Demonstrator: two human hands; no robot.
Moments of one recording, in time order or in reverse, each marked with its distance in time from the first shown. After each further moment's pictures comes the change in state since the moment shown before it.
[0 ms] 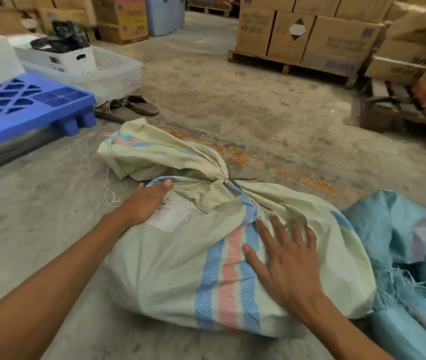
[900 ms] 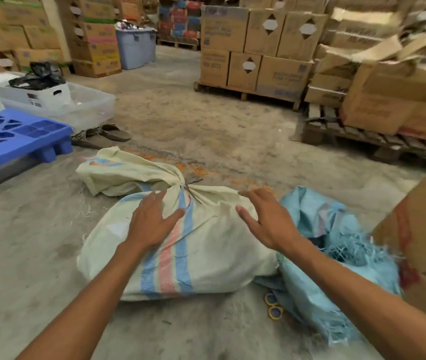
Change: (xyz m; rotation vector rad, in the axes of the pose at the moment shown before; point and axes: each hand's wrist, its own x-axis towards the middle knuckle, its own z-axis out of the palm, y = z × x) left_hand -0.149 0.109 0.060 0.197 0.248 0.275; right_hand -0.035 0.091 -0.102 0.385 0.247 -0.155
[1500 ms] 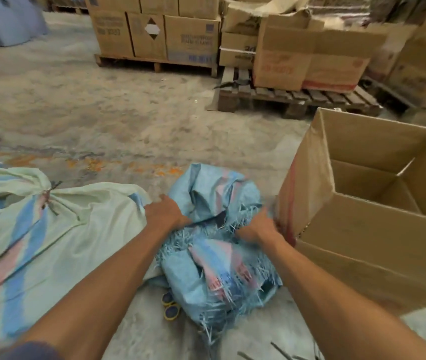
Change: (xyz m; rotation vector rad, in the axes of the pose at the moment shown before) left_hand 0.043 0.261 0.235 0.476 -0.472 0.028; right_hand -0.088 0.263 -0.036 0.119 -0.364 1.067
